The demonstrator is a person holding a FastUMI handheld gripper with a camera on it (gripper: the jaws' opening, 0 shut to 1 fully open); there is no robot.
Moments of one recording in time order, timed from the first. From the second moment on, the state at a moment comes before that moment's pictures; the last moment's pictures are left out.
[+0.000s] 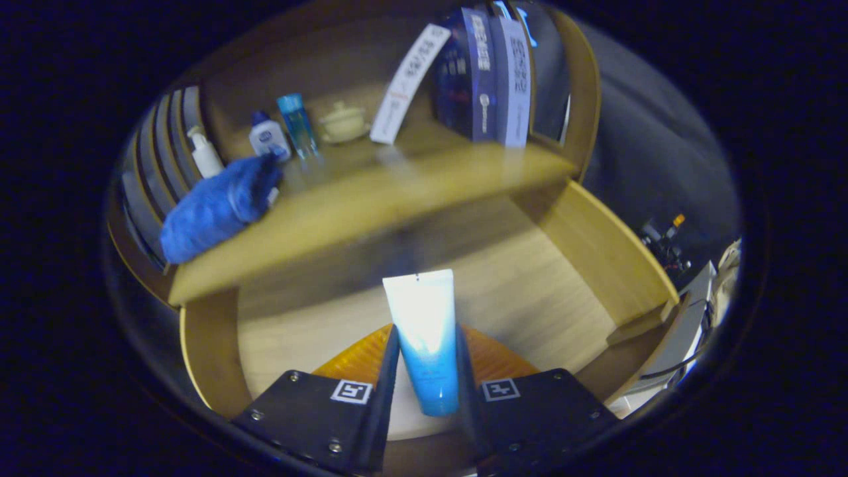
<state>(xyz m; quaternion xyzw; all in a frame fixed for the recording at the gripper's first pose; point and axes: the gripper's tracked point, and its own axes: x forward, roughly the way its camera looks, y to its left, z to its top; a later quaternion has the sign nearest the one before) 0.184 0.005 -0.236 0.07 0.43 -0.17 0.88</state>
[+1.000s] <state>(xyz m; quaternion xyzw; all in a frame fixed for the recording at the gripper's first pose) 0.323 0.008 -0.207 0.08 0.39 -0.09 0.91</state>
